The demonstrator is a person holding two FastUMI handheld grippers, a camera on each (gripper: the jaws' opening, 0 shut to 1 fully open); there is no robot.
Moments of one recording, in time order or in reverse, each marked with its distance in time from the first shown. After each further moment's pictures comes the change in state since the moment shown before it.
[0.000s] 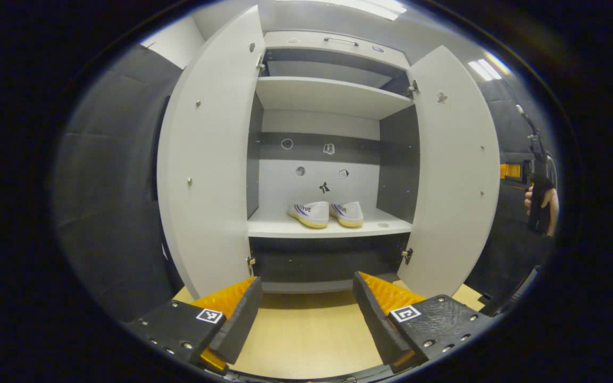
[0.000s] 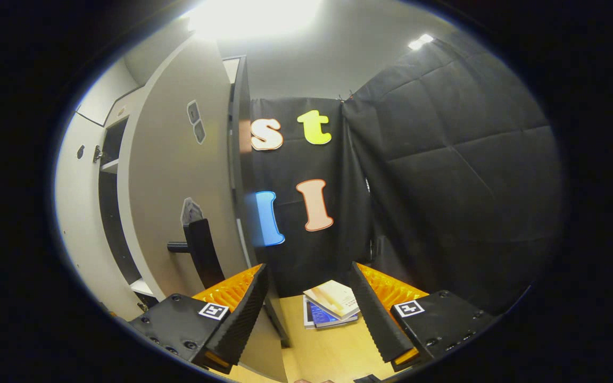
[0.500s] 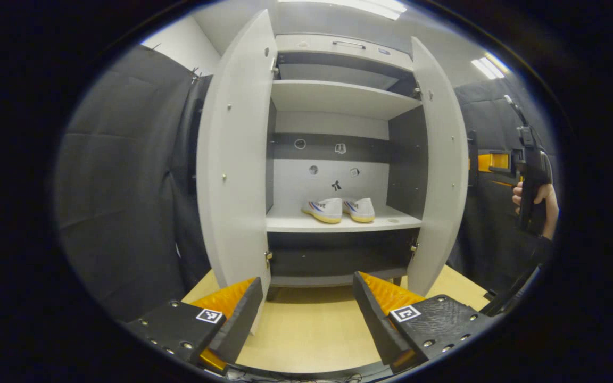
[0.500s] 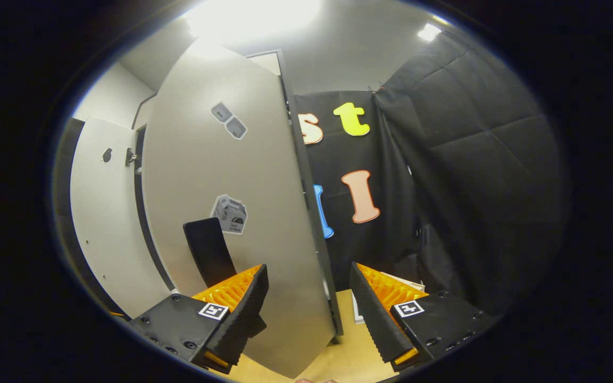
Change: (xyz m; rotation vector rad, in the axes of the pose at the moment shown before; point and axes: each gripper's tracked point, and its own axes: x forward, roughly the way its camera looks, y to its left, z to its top) left arm -0.040 0.030 -0.006 0.004 0.000 0.086; right arm 0.010 0.112 -0.029 0.066 0.020 0.209
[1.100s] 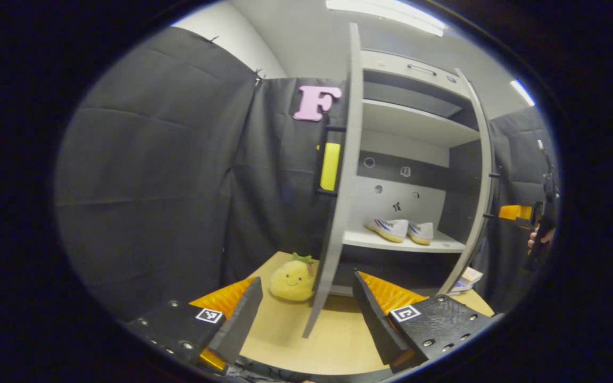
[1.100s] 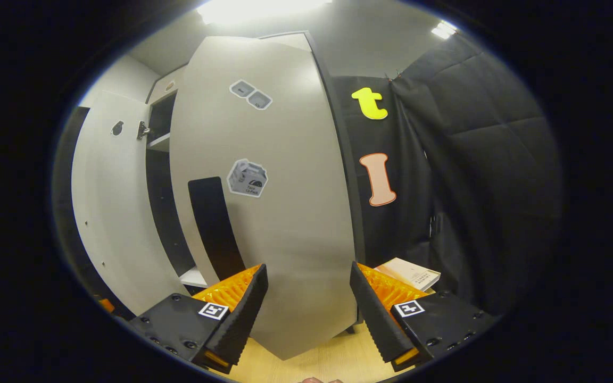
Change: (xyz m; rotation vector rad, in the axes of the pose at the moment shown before) left arm -0.042 0.143 0.017 -0.139 -0.078 0.274; right arm 0.005 0.042 -0.044 -0.048 0.088 0.004
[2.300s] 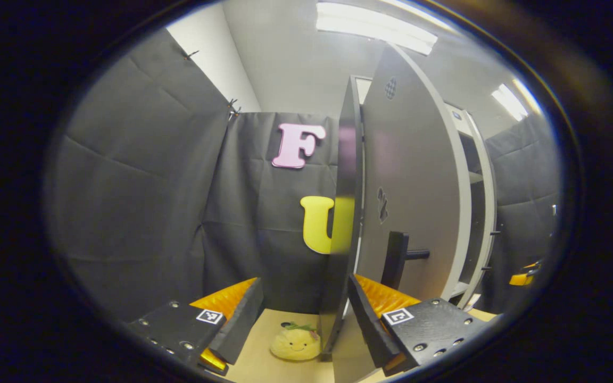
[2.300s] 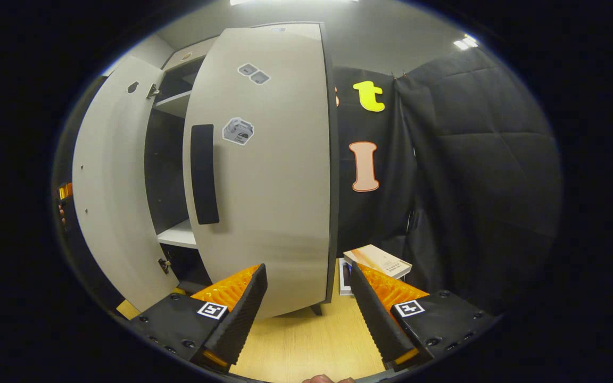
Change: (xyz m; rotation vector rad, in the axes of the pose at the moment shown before) left arm 0.113 0.025 0.158 0.045 -0.219 -0.204; right arm -0.039 -0.034 -0.051 -0.143 0.102 -0.093
